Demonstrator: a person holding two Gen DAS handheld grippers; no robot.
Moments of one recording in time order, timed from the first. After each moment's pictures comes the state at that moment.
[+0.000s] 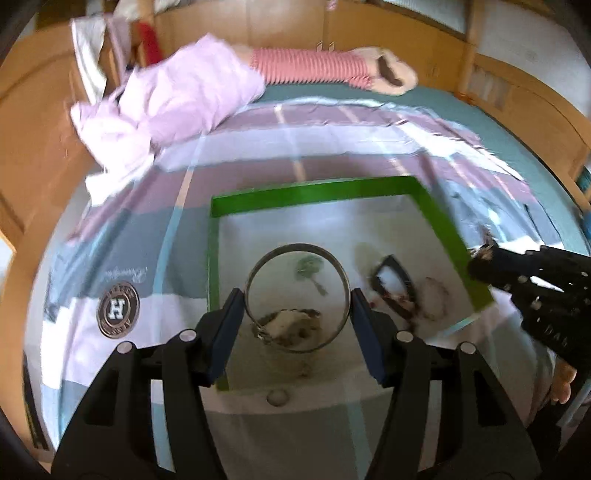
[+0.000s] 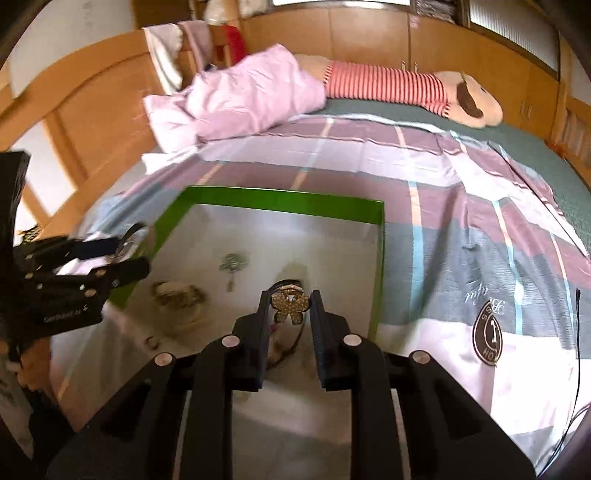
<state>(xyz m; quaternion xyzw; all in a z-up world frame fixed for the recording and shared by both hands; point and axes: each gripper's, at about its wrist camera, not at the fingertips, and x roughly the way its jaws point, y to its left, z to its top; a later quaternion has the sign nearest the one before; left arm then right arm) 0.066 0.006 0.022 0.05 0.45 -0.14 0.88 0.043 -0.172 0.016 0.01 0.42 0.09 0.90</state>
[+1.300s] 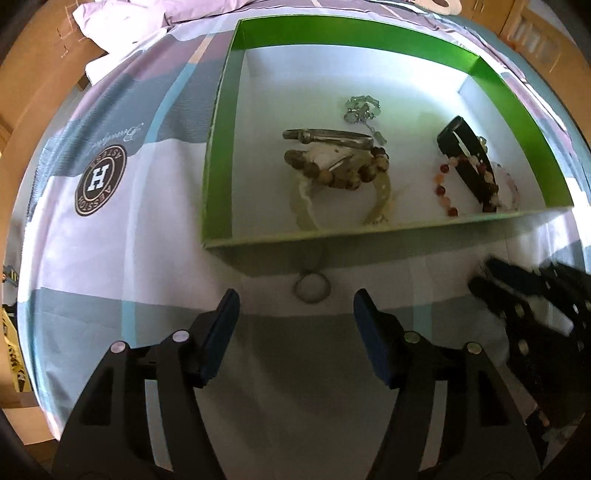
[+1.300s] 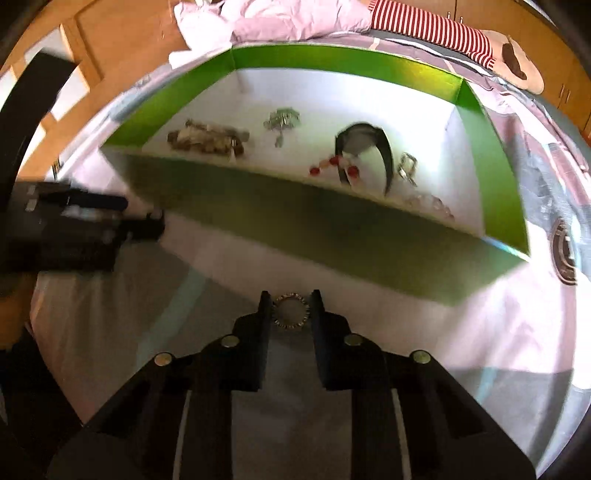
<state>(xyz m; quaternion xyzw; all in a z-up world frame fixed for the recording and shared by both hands) 0.042 0.035 -0.072 0.06 0.59 -0.09 0.80 -0.011 -0.127 -0.071 -0.04 0.52 0.14 0.84</state>
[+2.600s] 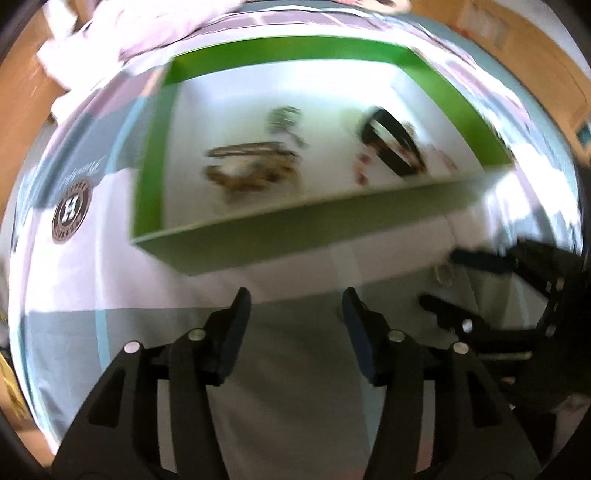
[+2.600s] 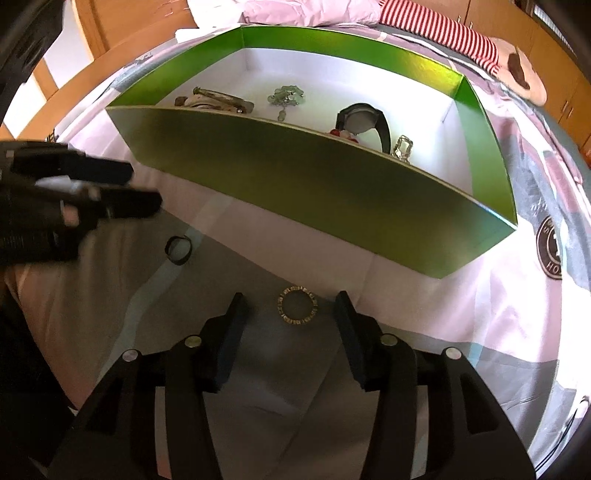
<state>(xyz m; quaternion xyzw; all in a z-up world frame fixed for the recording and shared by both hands) 0.018 0.014 -0.051 0.06 0.56 -0.17 0.81 -0.016 -0.124 -0.075 -0.08 0.54 0.14 0.83</state>
